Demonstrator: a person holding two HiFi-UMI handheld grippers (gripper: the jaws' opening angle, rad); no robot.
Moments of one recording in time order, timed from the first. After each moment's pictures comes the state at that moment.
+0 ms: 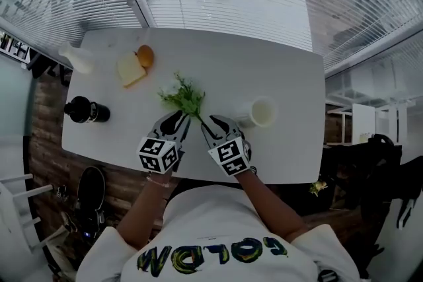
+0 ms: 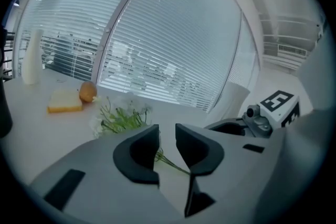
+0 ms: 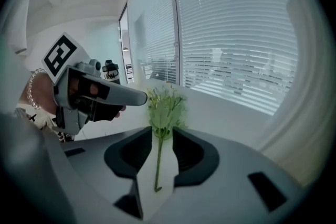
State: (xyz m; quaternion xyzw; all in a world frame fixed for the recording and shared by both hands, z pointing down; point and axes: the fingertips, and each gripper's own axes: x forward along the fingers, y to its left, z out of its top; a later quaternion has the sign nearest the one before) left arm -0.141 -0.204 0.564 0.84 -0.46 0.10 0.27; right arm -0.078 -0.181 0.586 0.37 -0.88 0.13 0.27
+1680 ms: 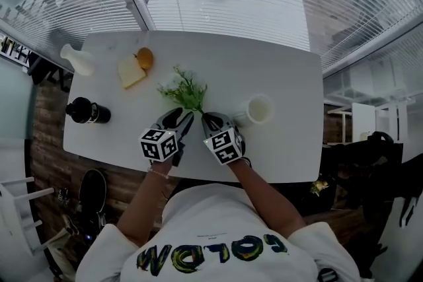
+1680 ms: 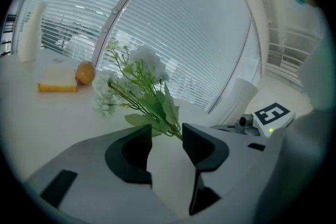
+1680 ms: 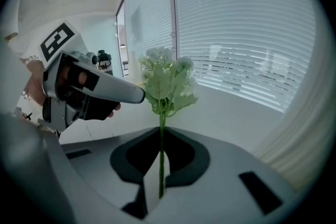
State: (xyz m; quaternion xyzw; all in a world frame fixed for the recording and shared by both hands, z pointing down) left arm -0.136 -0.217 0.598 0.84 -0.43 0.09 0.33; right arm -0.080 -0.203 0.624 0.38 -0.87 0.13 0.29
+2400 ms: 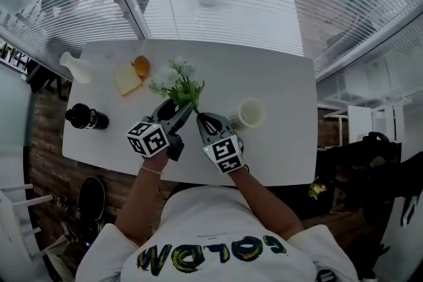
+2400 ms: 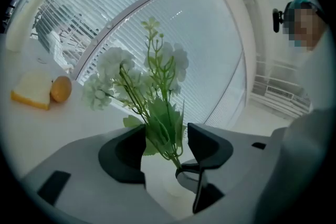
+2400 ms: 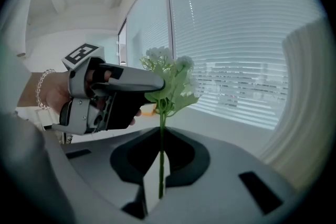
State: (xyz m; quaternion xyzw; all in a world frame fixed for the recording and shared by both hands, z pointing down) left arm -0.117 -0.255 0.504 0.86 -0.38 -0.07 0.33; right arm -0.077 -0.207 0.547 0.40 -0.89 0.10 0.19
